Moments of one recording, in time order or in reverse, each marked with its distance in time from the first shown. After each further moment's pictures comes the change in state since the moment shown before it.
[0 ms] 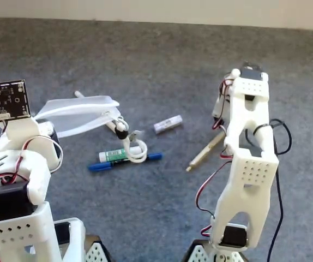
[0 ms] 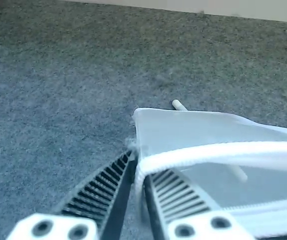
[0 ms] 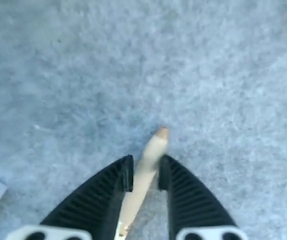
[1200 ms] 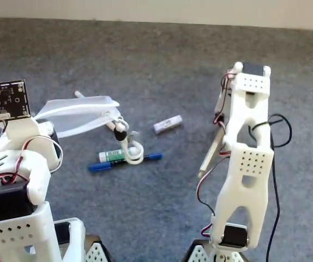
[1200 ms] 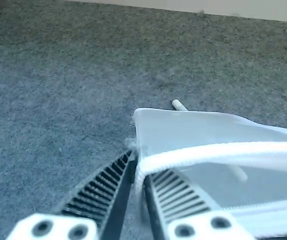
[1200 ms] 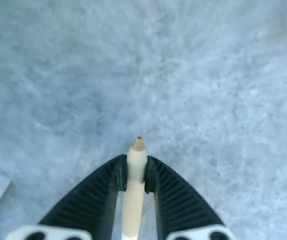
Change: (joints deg) left arm 0.0 0.0 0.0 0.0 0.0; right arm -0.3 8.8 -21.8 14.4 1.5
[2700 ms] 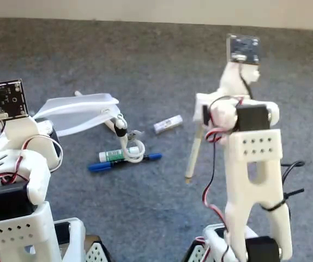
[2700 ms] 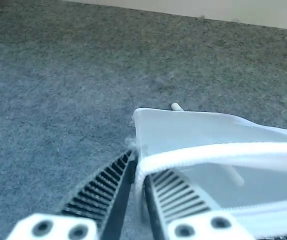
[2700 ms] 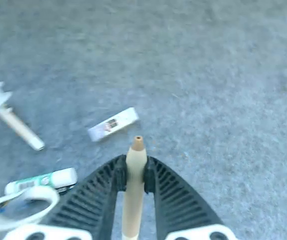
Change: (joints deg) left arm 0.0 0.0 0.0 -0.6 1.6; right arm -17.2 -77.1 58.5 -19.5 2.7
